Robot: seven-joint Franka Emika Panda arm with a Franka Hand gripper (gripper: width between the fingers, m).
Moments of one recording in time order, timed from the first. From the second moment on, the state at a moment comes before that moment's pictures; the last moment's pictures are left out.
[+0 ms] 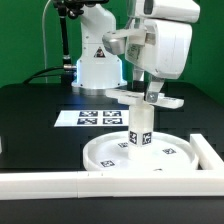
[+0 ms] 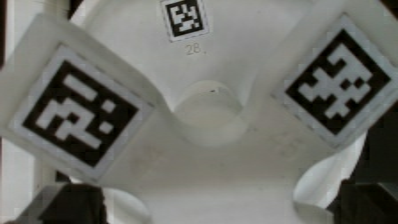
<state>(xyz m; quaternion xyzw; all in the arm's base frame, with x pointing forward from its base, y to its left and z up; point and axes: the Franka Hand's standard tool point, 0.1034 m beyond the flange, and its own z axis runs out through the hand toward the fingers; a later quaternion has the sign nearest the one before) 0.563 0.042 0.113 0.66 0.74 -0.04 0.06</state>
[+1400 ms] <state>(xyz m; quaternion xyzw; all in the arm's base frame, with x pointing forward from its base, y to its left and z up) 0.565 0.034 0.110 0.82 0.56 -0.07 0.04</state>
